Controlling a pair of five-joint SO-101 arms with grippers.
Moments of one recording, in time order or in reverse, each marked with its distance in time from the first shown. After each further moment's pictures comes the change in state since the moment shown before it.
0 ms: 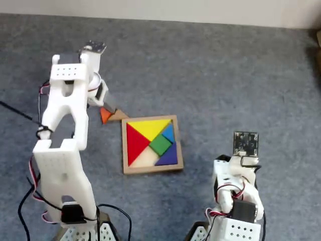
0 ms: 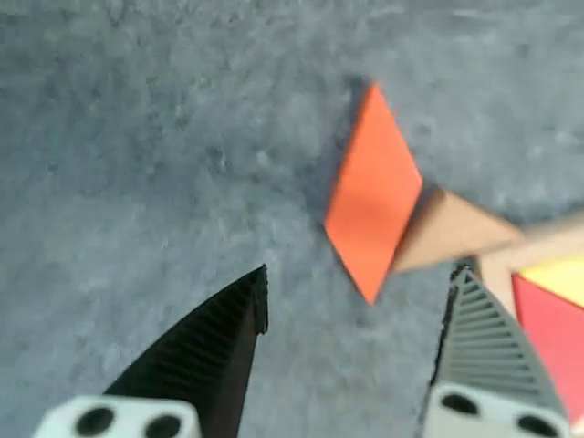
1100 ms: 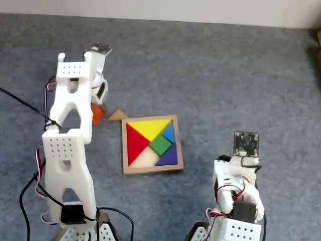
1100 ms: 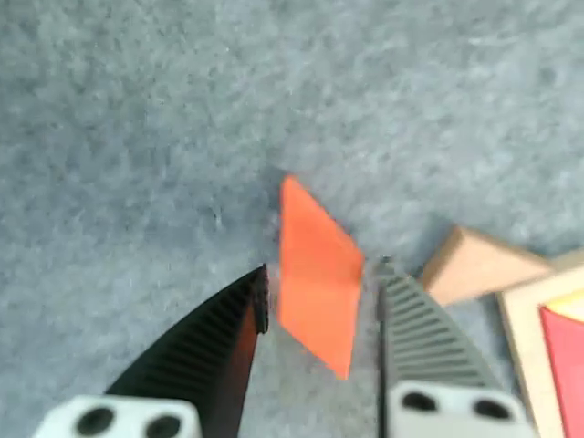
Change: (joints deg) left arm 0.1 11.3 -18.4 8.0 -4.9; right arm 0.0 0.0 0.0 0.0 0.0
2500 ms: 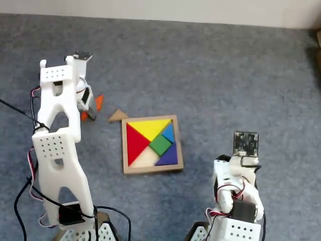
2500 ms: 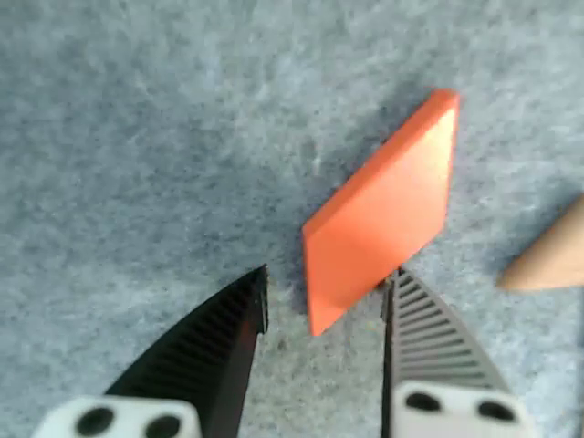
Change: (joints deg) left arm -7.6 4.7 -0.1 0.9 -0.1; right arm 0.0 0.0 0.0 0.0 0.0
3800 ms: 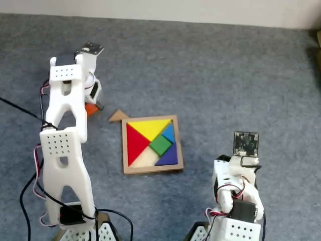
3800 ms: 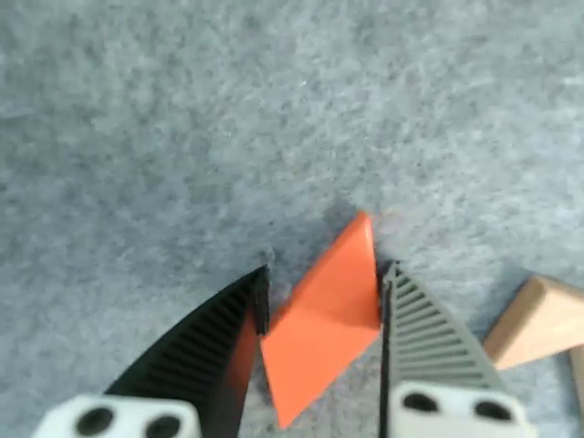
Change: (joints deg) left arm 0.7 5.6 -6.9 -5.3 -2.5; right arm 0.0 0.0 0.0 0.0 0.0
